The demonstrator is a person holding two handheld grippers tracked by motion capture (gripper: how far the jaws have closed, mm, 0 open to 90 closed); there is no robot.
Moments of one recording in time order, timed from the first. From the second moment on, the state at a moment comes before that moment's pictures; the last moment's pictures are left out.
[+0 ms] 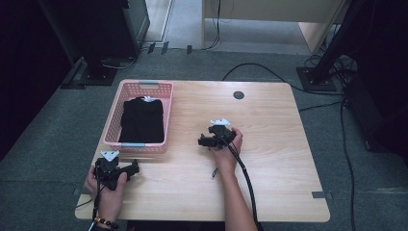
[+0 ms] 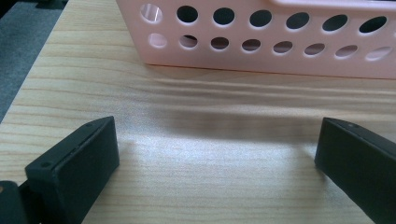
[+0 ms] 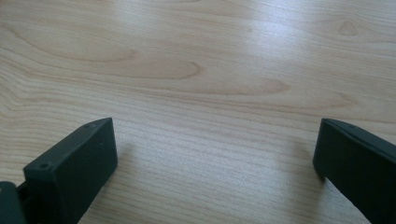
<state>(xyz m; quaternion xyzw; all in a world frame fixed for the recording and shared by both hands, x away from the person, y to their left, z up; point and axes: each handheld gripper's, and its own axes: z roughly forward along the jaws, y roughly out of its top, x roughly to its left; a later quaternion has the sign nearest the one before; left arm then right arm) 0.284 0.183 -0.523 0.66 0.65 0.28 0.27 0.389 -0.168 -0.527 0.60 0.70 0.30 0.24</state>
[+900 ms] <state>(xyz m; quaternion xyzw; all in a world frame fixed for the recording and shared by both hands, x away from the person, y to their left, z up) 0.284 0.183 -0.523 0.66 0.65 0.27 0.27 0.377 -0.201 -0.527 0.61 0.69 0.30 0.25</state>
